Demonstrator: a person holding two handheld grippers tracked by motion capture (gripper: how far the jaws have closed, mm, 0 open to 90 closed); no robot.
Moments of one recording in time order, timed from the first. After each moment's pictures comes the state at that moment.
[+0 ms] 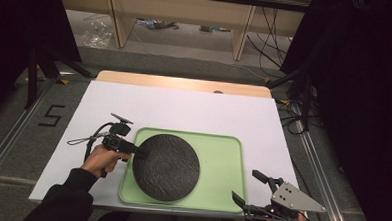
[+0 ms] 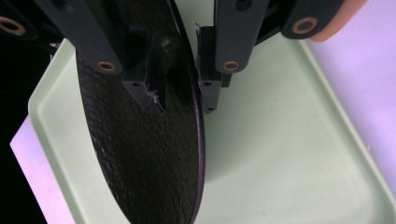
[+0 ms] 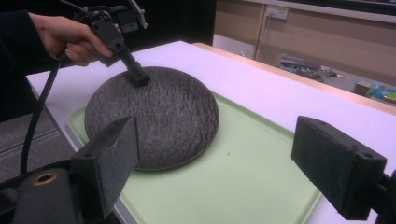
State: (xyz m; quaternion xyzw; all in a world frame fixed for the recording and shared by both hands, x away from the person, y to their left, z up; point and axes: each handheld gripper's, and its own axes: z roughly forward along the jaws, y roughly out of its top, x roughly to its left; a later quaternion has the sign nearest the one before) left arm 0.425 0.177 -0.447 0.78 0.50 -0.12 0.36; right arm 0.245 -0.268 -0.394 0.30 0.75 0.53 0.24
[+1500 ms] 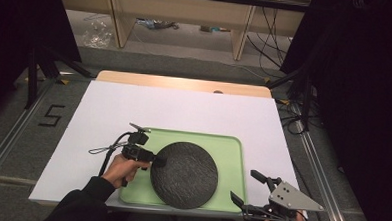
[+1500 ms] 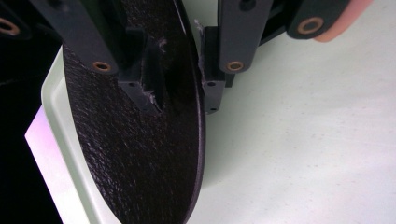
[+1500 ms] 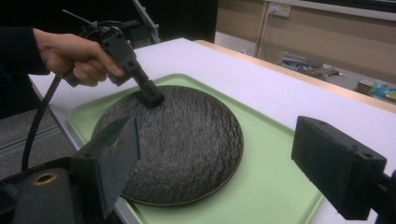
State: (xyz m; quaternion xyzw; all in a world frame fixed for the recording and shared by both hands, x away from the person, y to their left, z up) left arm 0.415 0.119 -0.468 0.75 0.52 -0.14 0.38; right arm 0.246 -0.264 -0.396 0.30 0.75 0.54 0.23
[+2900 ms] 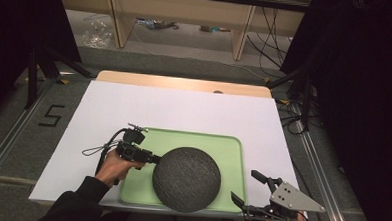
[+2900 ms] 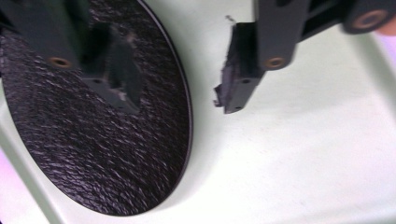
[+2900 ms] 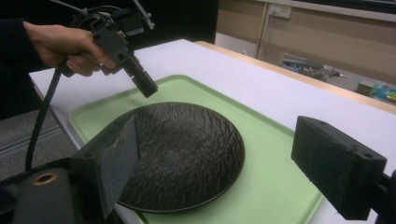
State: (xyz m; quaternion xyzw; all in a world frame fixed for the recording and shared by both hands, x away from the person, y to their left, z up) left arm 0.405 0.134 -0.443 0.81 0.47 -0.03 0.35; right arm 0.247 -0.266 -0.395 0.29 0.75 0.54 0.25
